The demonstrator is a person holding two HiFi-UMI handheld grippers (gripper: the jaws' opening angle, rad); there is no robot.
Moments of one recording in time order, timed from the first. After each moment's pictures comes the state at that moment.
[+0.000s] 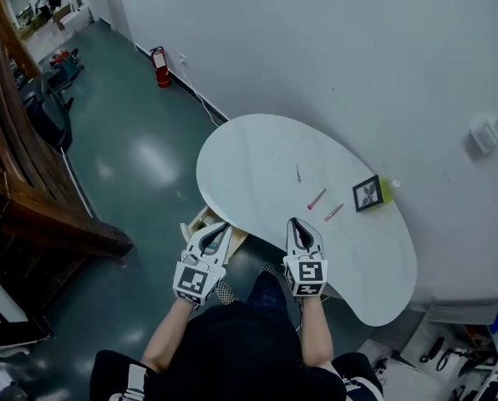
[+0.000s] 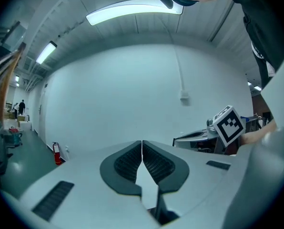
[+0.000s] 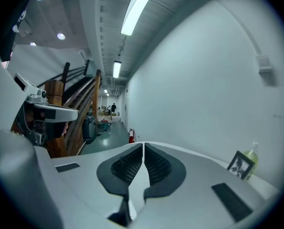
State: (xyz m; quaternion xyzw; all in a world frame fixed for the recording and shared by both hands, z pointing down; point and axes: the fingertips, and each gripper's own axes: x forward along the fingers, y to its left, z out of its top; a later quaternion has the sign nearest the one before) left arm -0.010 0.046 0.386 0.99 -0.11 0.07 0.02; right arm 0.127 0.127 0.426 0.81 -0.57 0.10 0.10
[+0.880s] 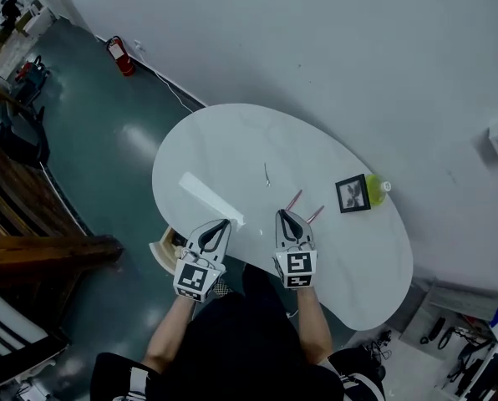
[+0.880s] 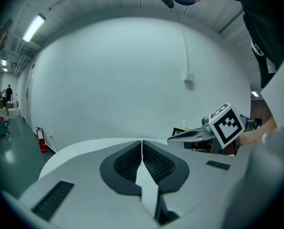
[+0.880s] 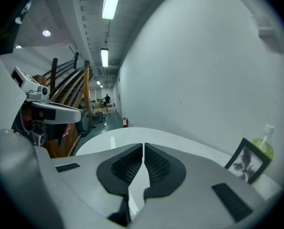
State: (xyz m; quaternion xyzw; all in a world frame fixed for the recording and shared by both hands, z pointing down) left arm 0.181 0.031 0.466 0.99 -0.05 0.14 0.05; right arm 0.289 0.103 0.509 0.81 -0.54 0.18 0.12
